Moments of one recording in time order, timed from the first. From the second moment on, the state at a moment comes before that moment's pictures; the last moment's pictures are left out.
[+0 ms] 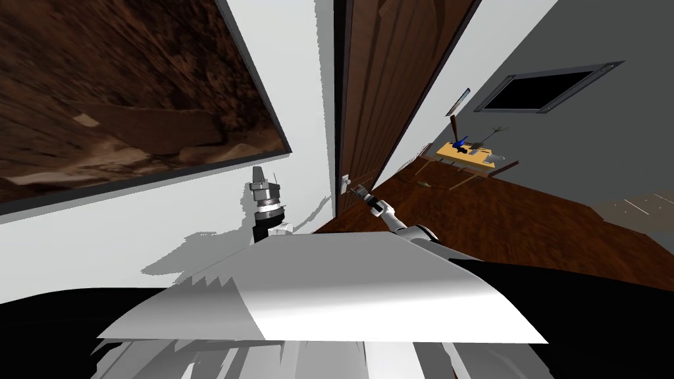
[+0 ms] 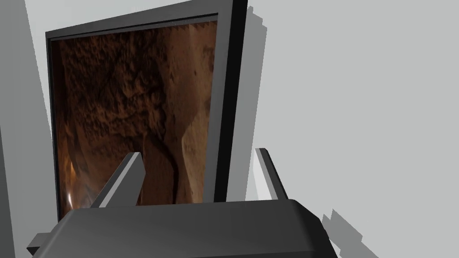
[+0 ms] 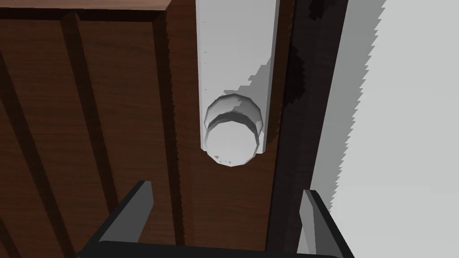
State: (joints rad) arm -0.34 -0.38 0.17 -0.76 0.55 -0.81 0.70
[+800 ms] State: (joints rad) arm -0.34 -0.37 0.16 -0.76 0.55 -0.80 0.71
